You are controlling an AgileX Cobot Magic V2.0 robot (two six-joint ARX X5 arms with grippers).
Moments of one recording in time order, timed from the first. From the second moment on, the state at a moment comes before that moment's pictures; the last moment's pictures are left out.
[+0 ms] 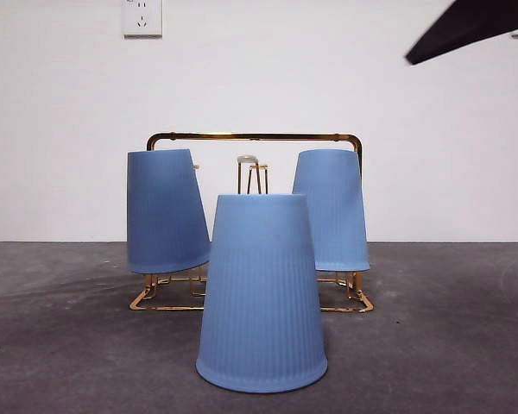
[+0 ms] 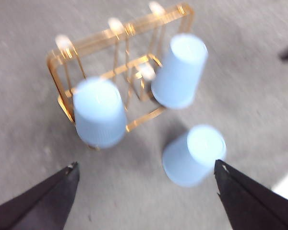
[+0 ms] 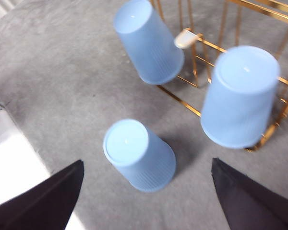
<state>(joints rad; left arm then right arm) -0.65 0.94 1.20 -0.94 0.05 -0.10 0.61 0.97 0.96 -0.67 -0.35 0.11</state>
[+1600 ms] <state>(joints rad) -0.66 0.63 0.98 -0.98 0.18 -0.14 0.89 1.48 1.01 -0.54 -0.13 0.16</state>
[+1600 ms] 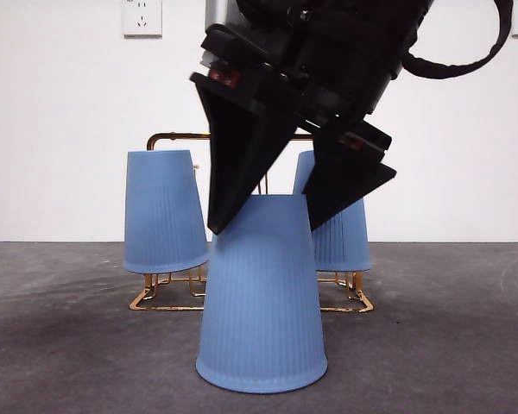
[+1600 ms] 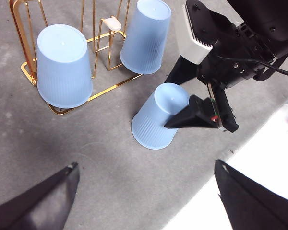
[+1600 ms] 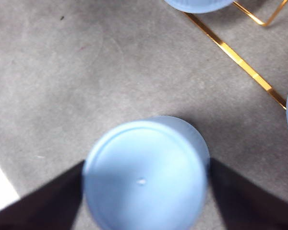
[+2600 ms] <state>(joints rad) -0.66 0.63 0.98 -0.98 0.18 -0.14 0.84 1.41 1.51 -0.78 0.02 0.10</state>
